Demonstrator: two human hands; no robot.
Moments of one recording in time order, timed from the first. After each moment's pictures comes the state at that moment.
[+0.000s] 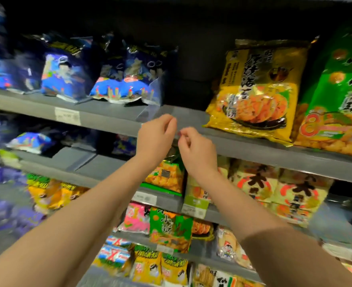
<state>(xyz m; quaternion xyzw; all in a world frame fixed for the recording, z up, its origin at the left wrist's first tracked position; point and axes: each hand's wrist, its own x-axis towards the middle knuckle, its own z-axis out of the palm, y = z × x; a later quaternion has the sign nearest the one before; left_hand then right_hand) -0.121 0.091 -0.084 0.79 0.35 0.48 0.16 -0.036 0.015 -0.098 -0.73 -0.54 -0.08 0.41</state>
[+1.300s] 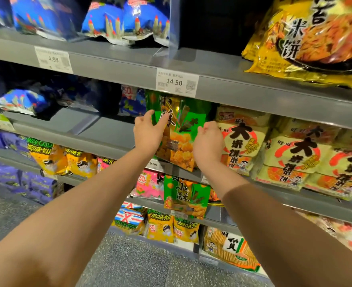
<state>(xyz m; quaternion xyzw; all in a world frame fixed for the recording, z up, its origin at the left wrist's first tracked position) -0.132 0.186 -0.235 0.68 0.52 0.36 0.37 -0.040 0.085 -0.219 -0.83 -0.31 0.06 0.47</state>
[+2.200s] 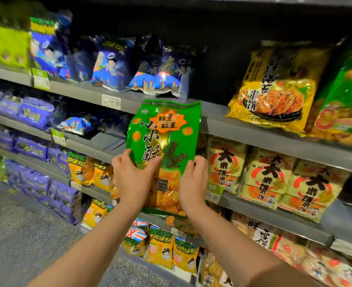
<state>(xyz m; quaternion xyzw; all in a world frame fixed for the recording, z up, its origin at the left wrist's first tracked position) -0.245 0.017 -0.178 0.61 0.58 0.50 0.22 -0.139 -0.039 -0.173 -0.68 -0.41 0.10 0.61</state>
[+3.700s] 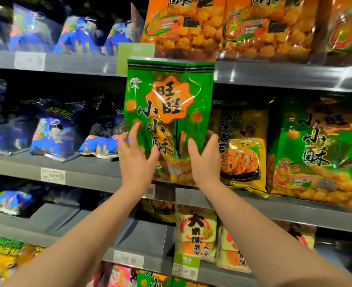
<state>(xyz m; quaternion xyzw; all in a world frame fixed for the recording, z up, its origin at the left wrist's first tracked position) -0.103 0.123 -0.036 0.70 0.32 0.62 0.14 0.015 0.035 -0.020 -0.64 -0.43 -0.10 0.63</state>
